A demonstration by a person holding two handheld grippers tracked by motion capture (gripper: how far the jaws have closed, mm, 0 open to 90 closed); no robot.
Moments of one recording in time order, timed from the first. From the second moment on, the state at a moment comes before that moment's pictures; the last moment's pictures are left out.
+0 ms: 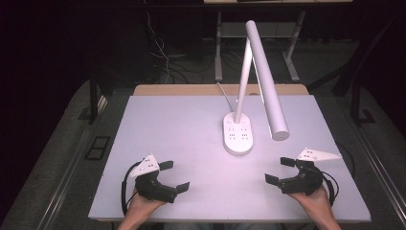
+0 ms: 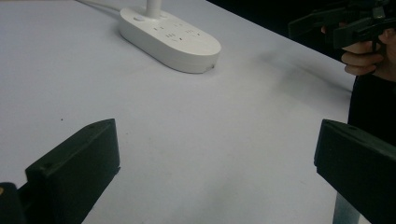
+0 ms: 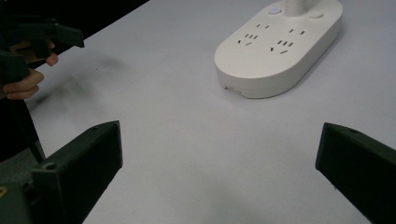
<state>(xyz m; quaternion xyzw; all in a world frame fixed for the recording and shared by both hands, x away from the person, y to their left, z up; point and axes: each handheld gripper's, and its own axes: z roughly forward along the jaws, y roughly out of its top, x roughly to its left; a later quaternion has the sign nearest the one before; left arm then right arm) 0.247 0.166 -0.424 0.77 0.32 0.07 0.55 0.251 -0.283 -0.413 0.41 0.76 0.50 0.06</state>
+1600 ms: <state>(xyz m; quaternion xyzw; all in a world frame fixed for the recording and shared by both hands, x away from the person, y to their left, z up) 0.246 0.173 -0.423 0.77 0.33 0.07 0.55 0.257 -0.290 -0.391 0.41 0.77 0.49 0.04</state>
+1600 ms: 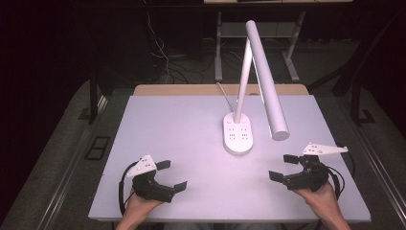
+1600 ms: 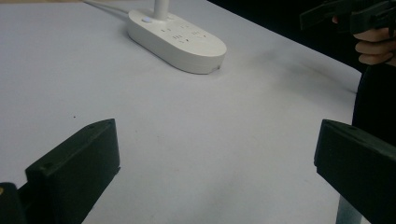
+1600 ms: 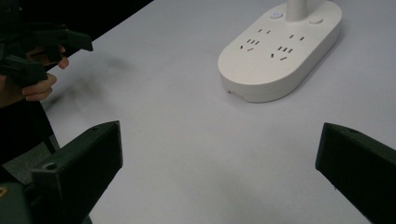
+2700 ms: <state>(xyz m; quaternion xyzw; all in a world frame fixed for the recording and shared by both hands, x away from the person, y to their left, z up) 0.246 0.174 -0.423 0.77 0.33 0.08 0.55 0.293 -0.280 -0.357 0.39 0.79 0.47 0.06</state>
